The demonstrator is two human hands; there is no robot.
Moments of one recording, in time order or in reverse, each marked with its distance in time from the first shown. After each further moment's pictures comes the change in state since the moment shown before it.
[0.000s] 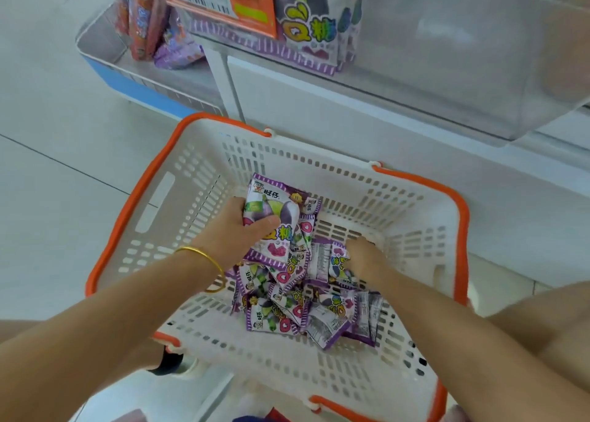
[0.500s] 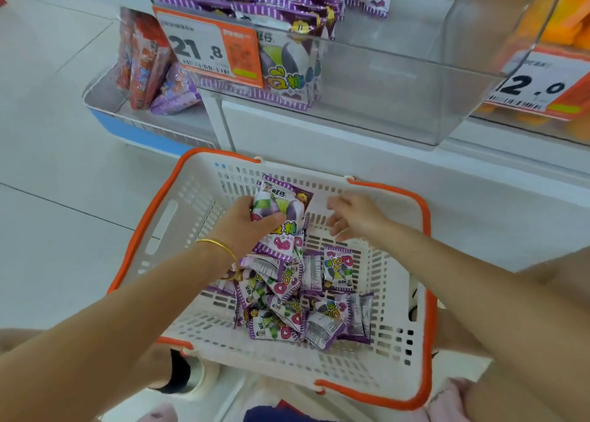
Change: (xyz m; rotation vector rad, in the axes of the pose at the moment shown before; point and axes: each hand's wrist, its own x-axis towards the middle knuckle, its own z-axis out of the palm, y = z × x) left_hand -0.015 0.026 -0.003 0.012 0.019 0.162; right_hand -0.092 -0.035 -0.144 1.225 0.087 -0.013
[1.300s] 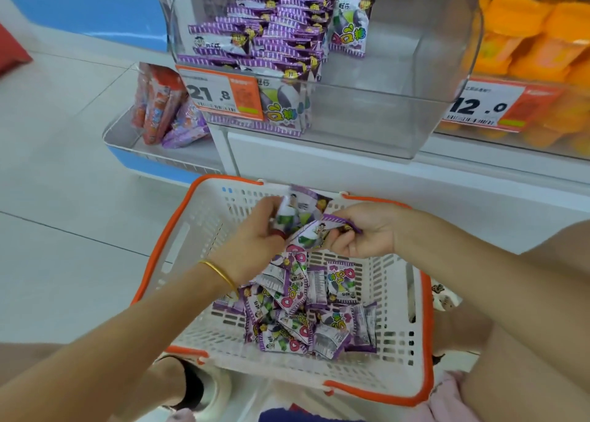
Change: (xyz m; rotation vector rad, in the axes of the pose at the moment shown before) left_hand -0.047 0.032 -0.012 -0.008 -0.147 0.337; right_hand -0.080 -0.068 0.005 0.689 -0.307 0.504
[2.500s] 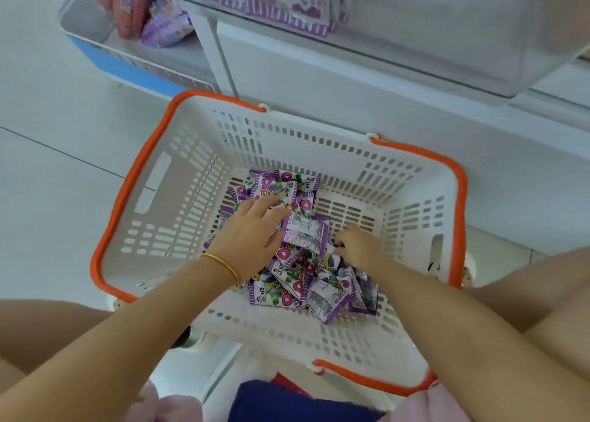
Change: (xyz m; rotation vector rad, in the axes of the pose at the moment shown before) left_hand 0.017 -0.122 0.039 0.771 -0.071 -0.008; right_hand 0.199 0.091 -0.143 -1.841 0.410 -0.294
